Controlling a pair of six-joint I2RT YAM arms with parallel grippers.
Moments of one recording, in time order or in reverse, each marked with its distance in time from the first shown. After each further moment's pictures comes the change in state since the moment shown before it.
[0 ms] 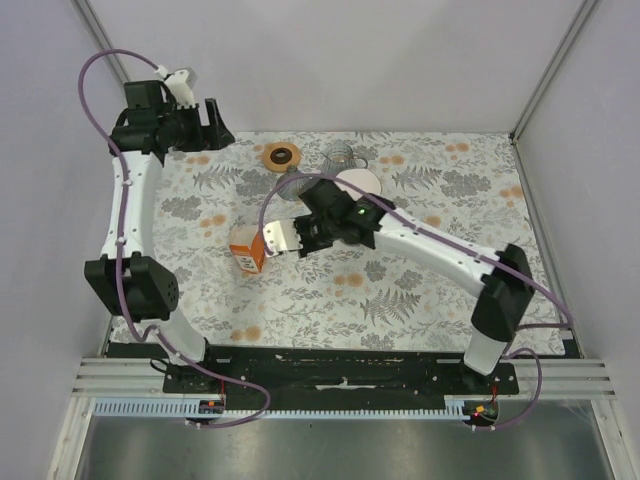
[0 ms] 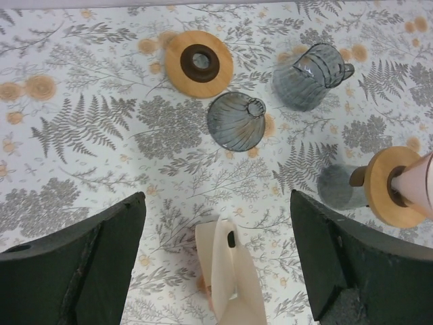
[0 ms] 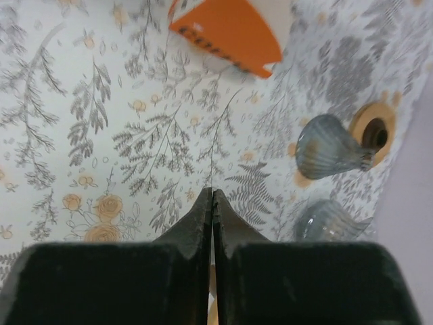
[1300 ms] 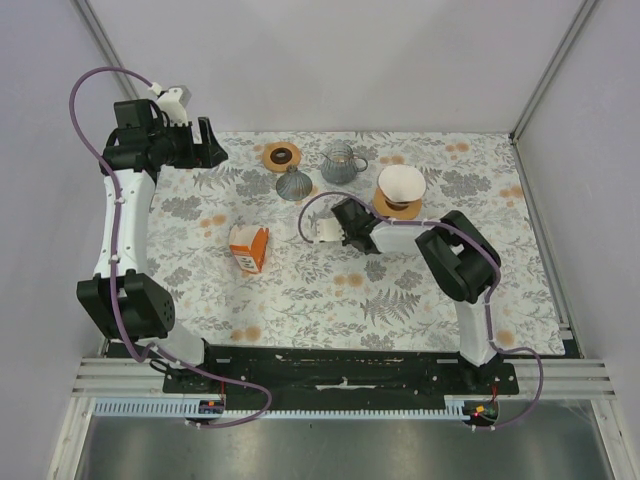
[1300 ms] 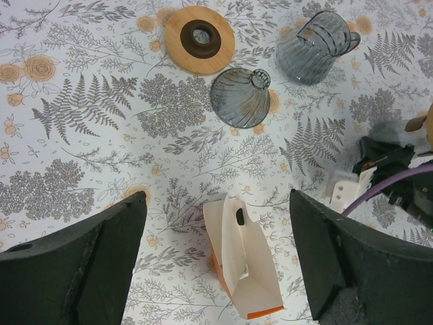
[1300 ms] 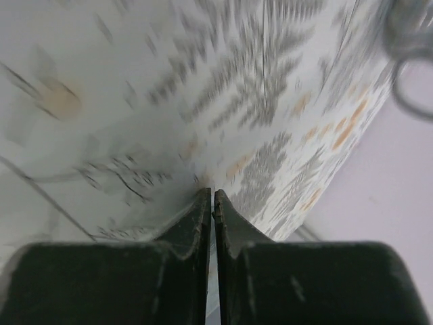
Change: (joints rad) left arm 0.090 -0.163 -0.225 0.039 0.063 0.090; right arm -0.217 0.362 -0.383 0.603 0.712 -0.124
